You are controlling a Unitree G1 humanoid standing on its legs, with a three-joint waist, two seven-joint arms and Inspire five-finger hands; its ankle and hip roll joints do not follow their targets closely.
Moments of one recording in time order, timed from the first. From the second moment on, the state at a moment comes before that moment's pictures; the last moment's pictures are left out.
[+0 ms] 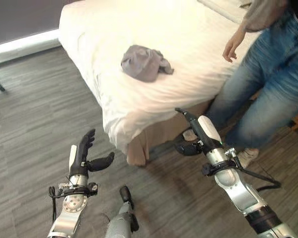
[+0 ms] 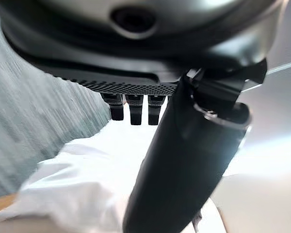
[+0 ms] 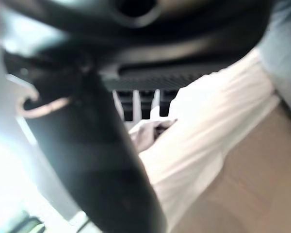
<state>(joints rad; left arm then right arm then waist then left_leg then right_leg) 0.14 0.44 -0.07 0.17 -0.12 -0.19 0.29 -0.12 -0.56 0.33 -0.01 -0.31 -0.08 -0.20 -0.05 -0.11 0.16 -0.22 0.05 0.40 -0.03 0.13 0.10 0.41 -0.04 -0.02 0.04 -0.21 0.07</state>
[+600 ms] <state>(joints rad) -0.02 0.51 -0.05 0.15 -0.18 -0.17 0.29 -0.43 -0.57 0.31 -0.07 -0.37 -0.08 -0.25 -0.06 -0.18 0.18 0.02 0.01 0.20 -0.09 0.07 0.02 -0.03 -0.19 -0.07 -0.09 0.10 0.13</state>
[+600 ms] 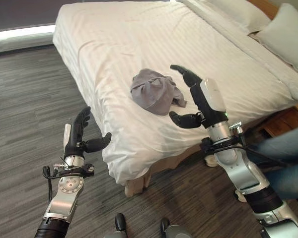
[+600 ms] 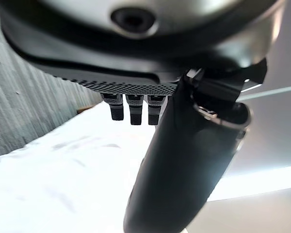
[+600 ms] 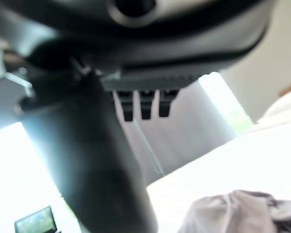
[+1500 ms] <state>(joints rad) 0.00 0.56 0.04 0.24 -0.28 -0.20 0.29 -0.84 -0.65 0.55 0.55 -0.29 -0.02 -0.22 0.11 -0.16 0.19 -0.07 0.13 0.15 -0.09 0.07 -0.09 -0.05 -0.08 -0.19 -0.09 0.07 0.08</state>
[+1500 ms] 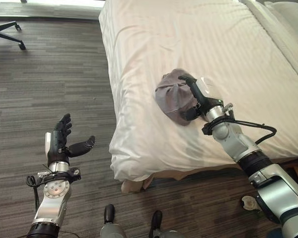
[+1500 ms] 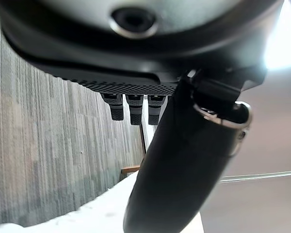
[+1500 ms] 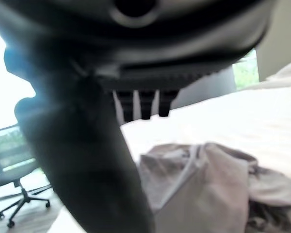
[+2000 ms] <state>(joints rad) -0.01 0.64 0.05 0.24 -0.32 -0.24 0.25 -0.99 -0.68 0.57 0.60 -0.25 -0.01 -0.22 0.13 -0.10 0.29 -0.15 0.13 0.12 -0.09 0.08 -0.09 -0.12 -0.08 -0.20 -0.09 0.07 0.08</state>
